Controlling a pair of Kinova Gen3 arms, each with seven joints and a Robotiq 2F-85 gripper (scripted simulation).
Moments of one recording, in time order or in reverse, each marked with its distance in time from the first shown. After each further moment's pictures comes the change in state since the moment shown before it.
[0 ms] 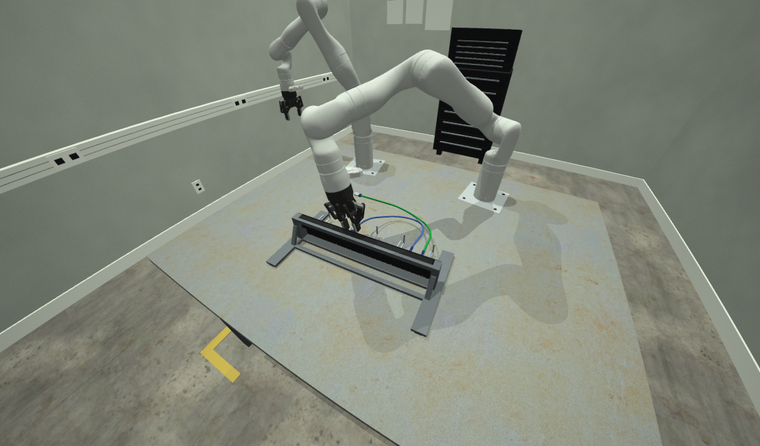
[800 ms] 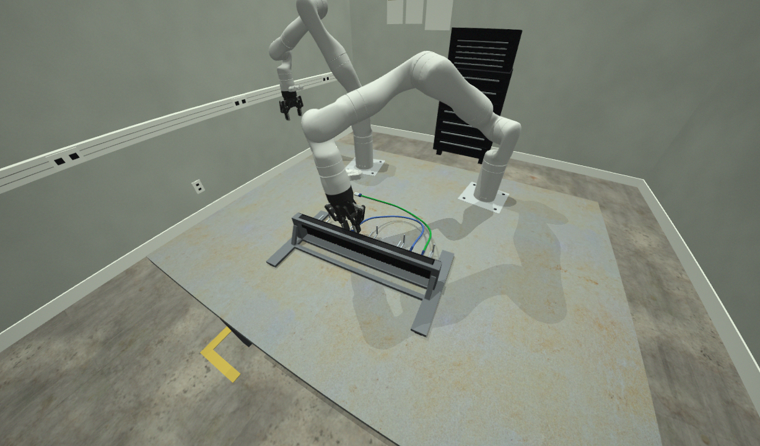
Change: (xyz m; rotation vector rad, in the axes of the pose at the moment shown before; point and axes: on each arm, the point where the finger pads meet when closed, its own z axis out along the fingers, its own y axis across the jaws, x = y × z) left arm 0.000 -0.001 0.007 0.000 0.000 0.000; right arm 0.000 0.000 0.000 0.000 0.000 0.000
